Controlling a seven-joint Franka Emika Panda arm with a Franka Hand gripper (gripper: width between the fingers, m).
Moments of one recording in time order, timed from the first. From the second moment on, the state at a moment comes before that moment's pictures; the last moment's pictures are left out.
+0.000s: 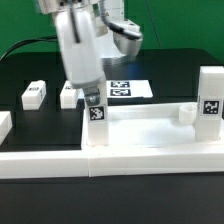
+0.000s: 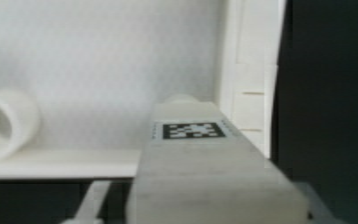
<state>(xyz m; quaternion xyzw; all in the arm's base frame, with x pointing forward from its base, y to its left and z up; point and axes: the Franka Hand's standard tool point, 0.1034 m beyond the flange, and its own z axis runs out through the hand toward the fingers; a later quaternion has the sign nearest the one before) 0.638 -0.054 0.098 -0.68 0.73 0.05 0.07</state>
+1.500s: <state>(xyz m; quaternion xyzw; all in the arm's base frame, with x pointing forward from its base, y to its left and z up) 0.650 -0.029 0.143 -0.63 0.77 0.04 0.09</state>
